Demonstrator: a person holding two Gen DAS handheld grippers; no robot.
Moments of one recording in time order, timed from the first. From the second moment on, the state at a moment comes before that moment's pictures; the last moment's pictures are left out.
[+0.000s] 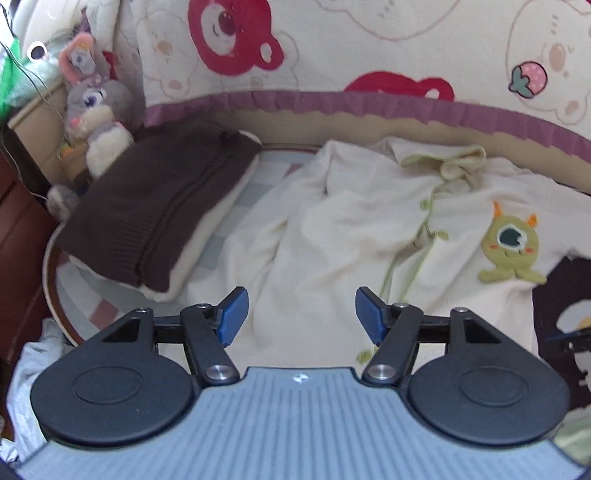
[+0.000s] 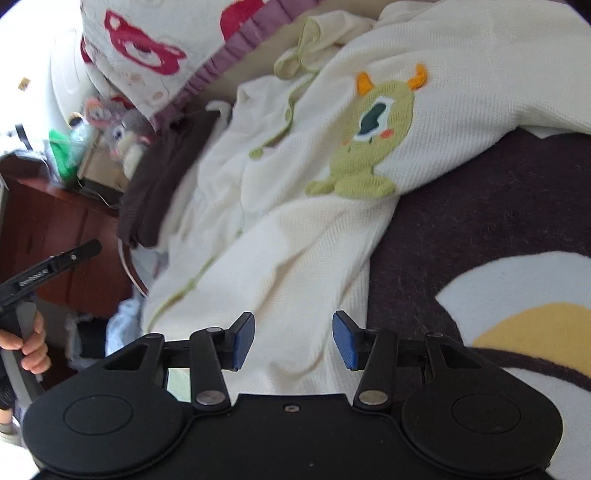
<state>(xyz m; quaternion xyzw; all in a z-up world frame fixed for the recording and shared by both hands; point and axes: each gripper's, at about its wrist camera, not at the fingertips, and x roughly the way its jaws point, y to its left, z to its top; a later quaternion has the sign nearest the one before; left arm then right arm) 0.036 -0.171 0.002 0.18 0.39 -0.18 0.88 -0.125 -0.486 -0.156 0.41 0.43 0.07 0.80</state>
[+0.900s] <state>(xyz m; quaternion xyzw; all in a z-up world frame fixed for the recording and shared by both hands) 0.040 0.009 -0.090 0.02 0.40 -0.35 0.85 -0.156 -0.433 -0.136 0.40 0.45 0.07 0.80</state>
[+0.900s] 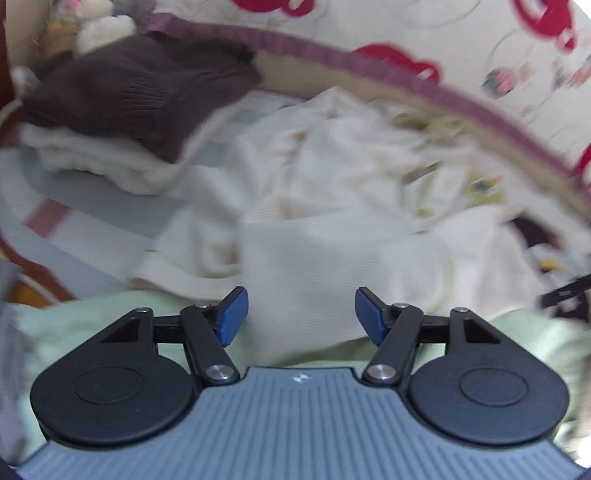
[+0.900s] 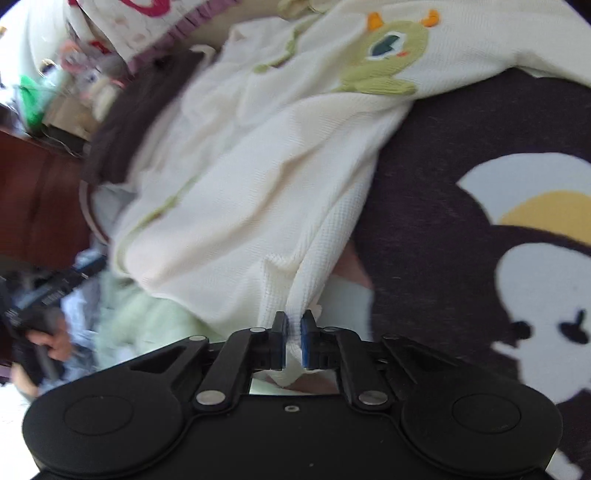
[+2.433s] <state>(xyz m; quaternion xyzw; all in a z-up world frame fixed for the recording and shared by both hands) 0.095 -0.100 -0.119 0.10 0.41 -0.27 0.86 -0.108 -0.397 -0.148 0.14 0.44 0.02 0.89</state>
